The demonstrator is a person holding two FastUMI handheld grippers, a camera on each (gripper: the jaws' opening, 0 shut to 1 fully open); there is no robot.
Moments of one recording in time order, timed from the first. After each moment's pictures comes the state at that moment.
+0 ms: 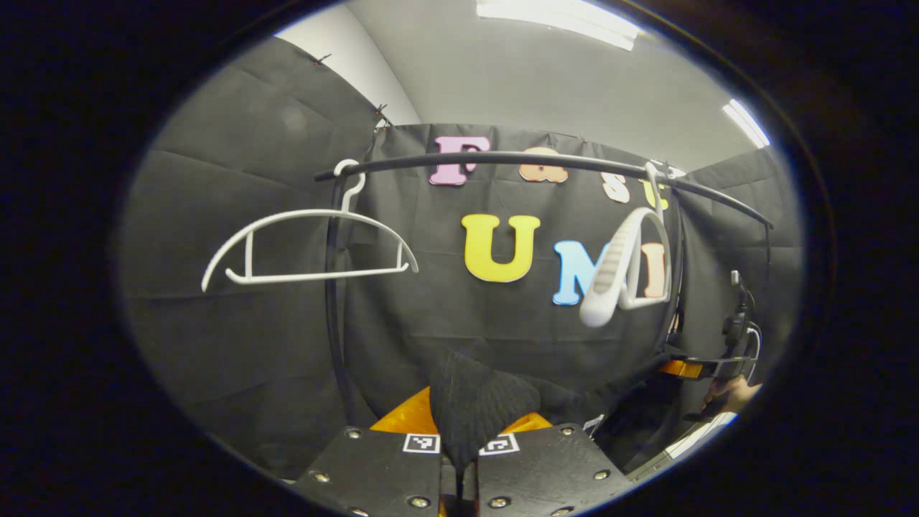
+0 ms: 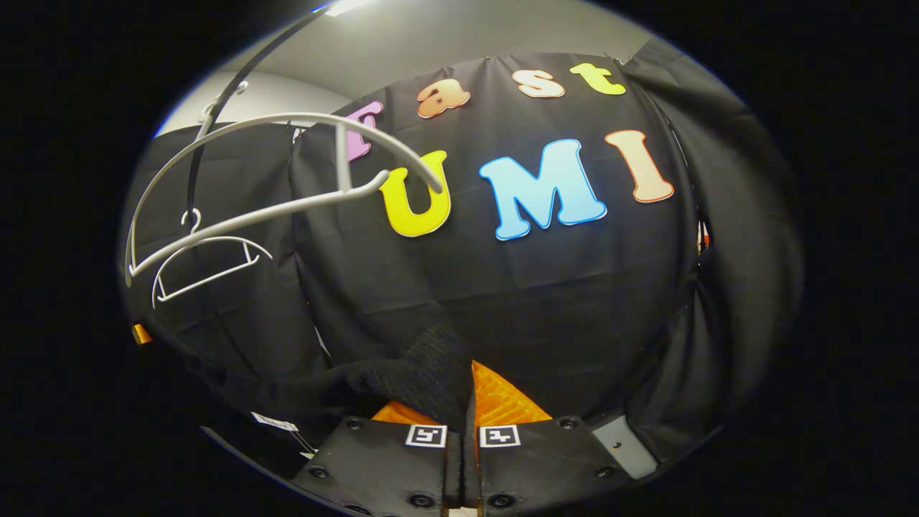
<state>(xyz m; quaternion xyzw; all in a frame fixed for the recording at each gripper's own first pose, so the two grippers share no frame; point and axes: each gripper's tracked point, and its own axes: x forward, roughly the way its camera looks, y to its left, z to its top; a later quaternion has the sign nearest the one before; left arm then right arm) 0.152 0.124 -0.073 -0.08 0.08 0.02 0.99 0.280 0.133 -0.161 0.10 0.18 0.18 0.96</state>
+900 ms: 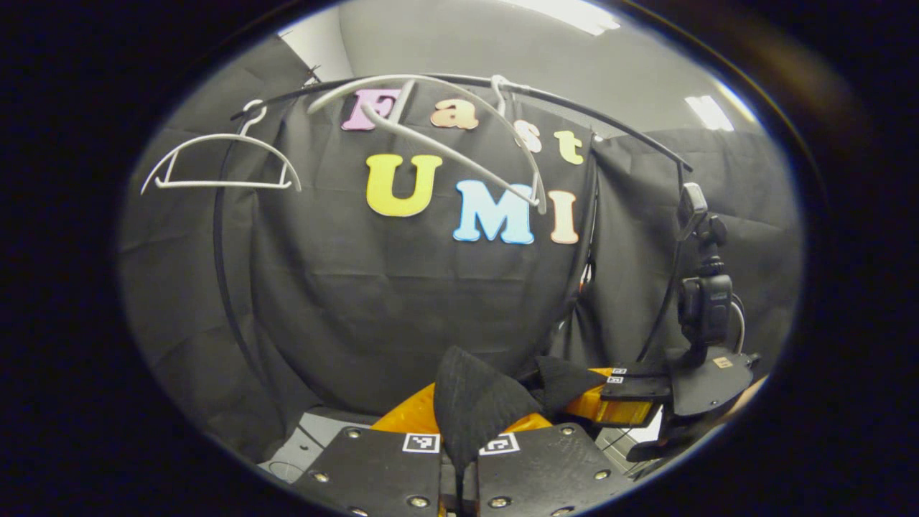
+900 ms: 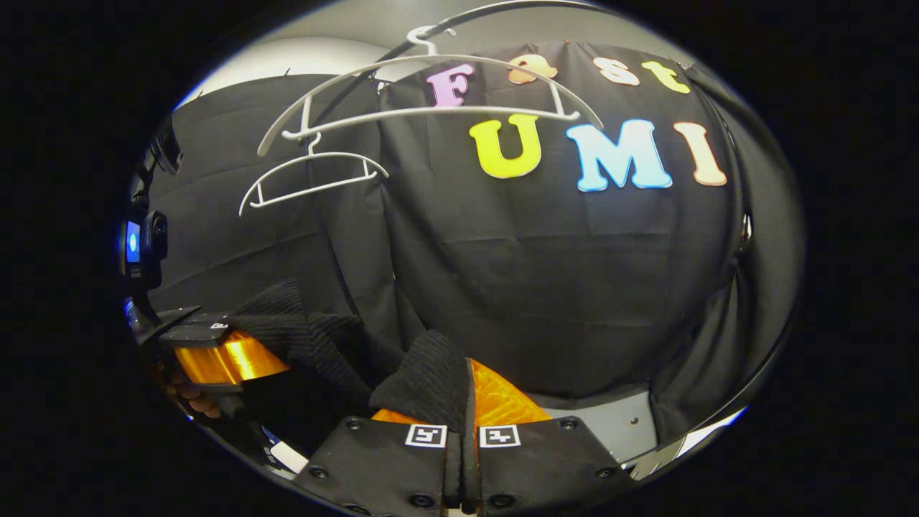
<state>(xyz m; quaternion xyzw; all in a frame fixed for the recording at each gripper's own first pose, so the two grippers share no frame) 0.089 -0.062 -0.179 -0.10 0.17 -0.15 0.97 0.096 0.200 -0.225 0.05 0.26 0.28 0.92</state>
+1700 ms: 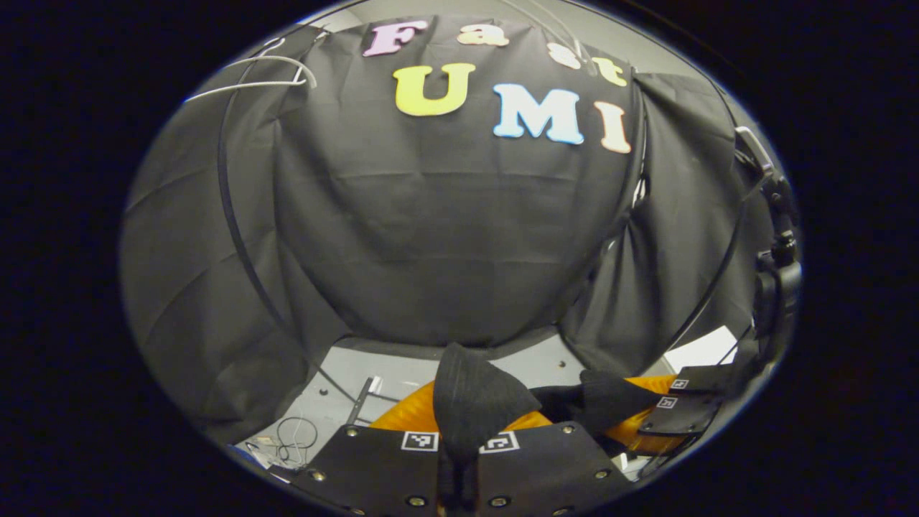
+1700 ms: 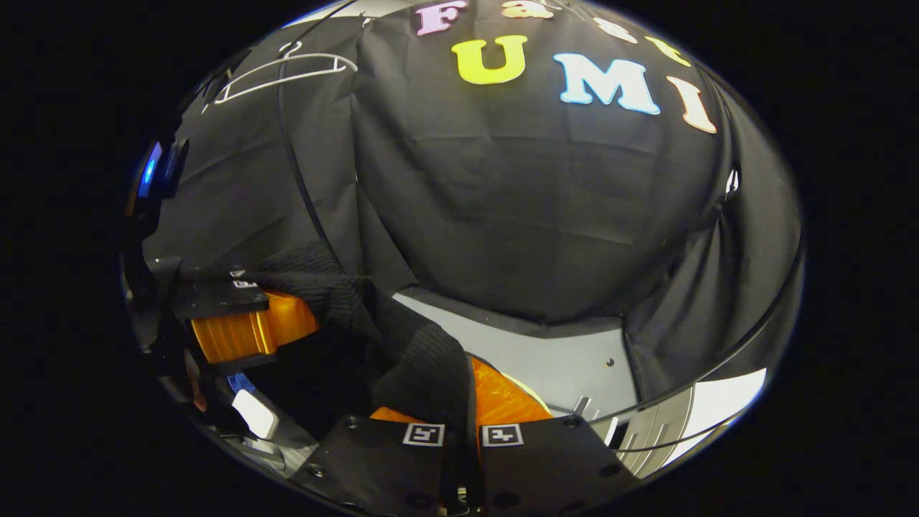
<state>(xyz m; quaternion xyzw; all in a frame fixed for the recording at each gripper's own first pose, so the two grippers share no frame) 0.087 -0.076 -0.393 -0.04 0.34 -0.06 0.94 0.047 0.186 -0.389 -0.04 0.41 0.23 0.88</state>
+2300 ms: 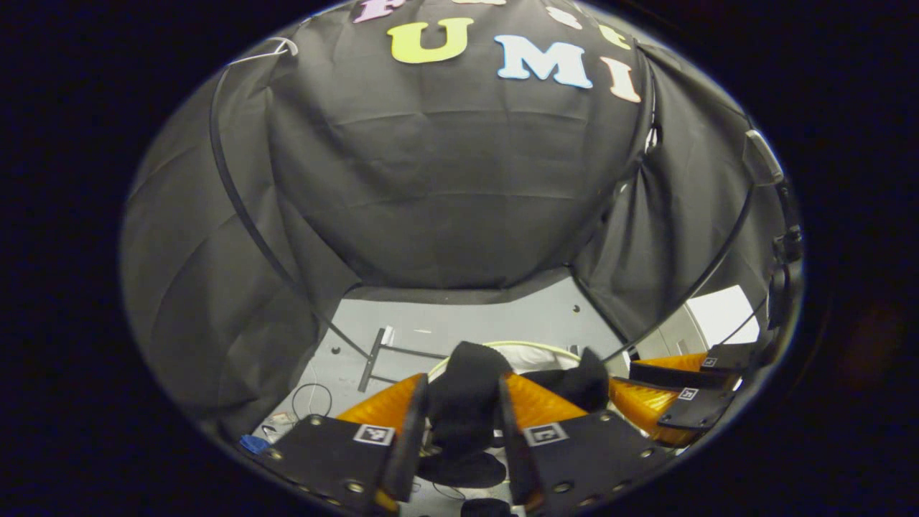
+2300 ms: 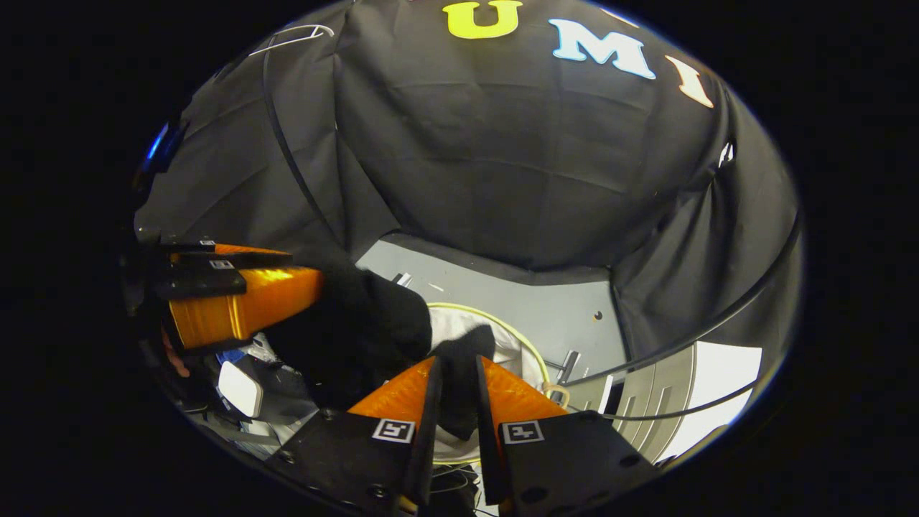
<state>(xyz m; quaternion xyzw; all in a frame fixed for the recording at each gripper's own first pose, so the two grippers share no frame) 0.054 -0.069 -0.451 -0.03 0.43 -0.08 0.90 0.009 0.173 -0.429 -0.07 0.48 0.20 0.85</state>
